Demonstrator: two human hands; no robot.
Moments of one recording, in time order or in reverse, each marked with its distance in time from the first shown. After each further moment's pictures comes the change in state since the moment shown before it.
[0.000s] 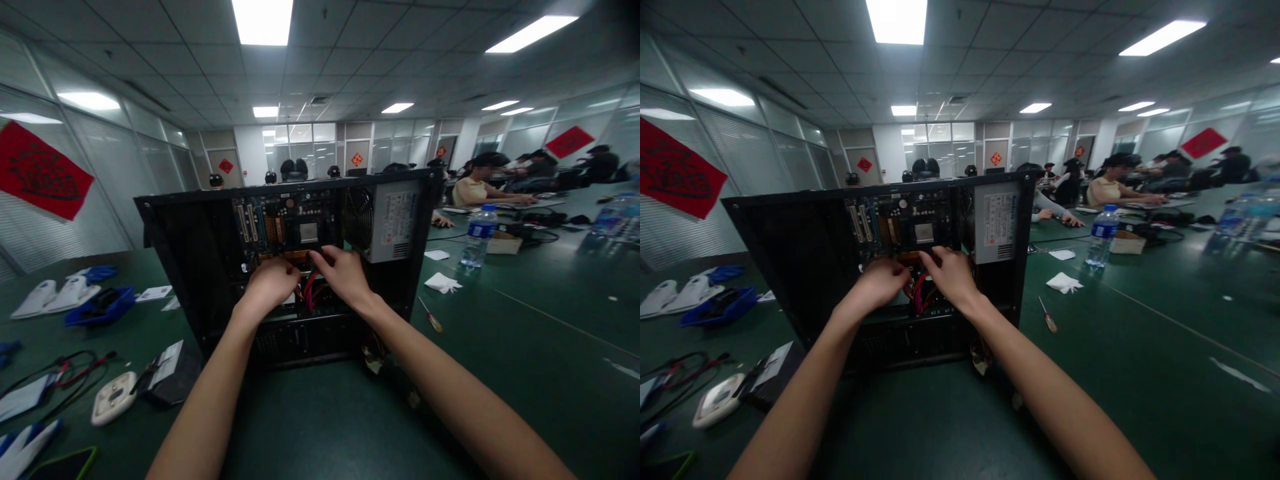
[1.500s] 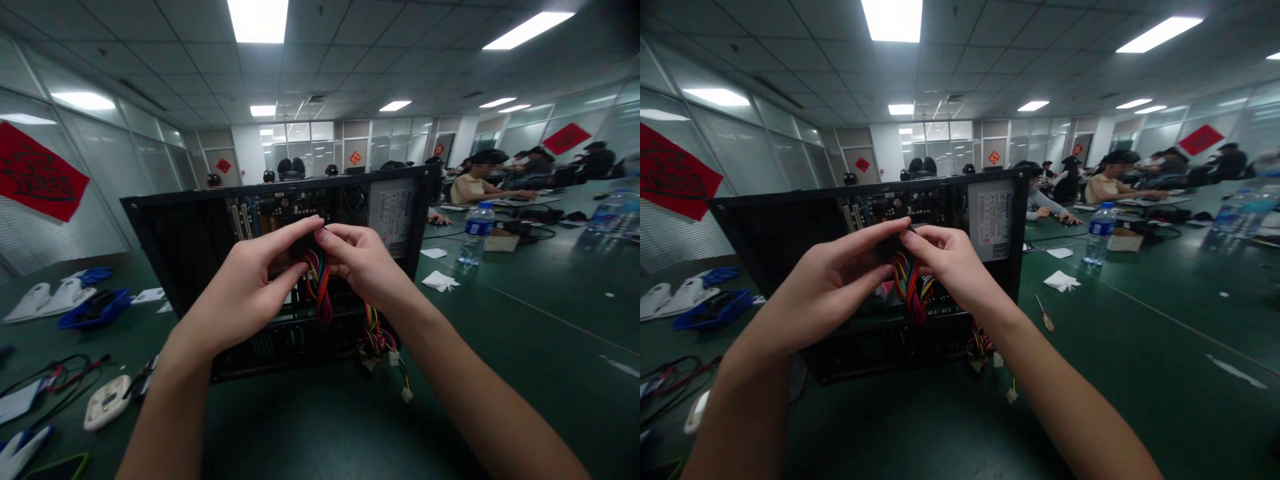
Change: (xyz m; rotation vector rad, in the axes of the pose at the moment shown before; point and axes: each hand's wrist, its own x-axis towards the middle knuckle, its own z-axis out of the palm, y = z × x) left_hand -0.080 0.039 -0.069 -0.495 0.240 0.572; right_hand -0.001 -0.062 -0.061 1.002 -0.276 0.210
